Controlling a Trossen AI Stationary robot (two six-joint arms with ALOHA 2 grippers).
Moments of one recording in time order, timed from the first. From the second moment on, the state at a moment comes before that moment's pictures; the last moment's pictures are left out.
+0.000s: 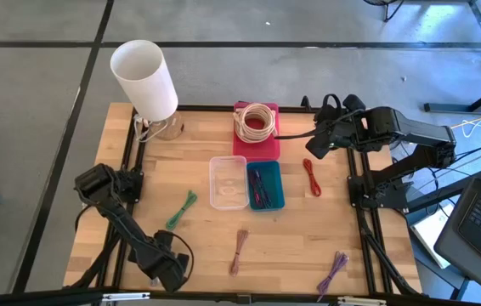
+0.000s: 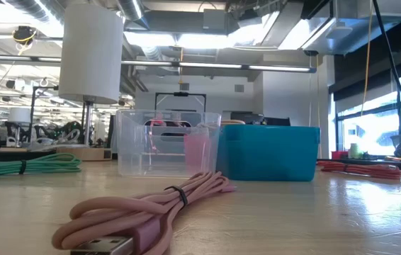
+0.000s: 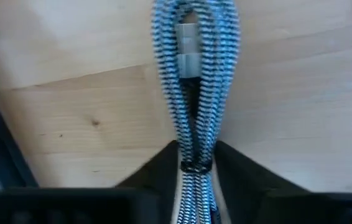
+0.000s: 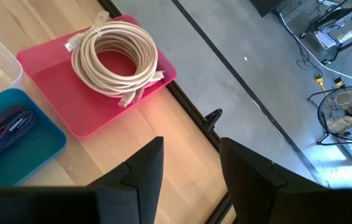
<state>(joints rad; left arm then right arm) -0.89 1.91 1.17 -0.93 0.14 -2.28 0.05 1.35 1.69 -1.55 0.76 0.49</state>
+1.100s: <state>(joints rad) -0.62 1.22 1.34 -1.15 -1.34 -1.43 0.08 1.35 1.69 -1.10 0.51 0.38</state>
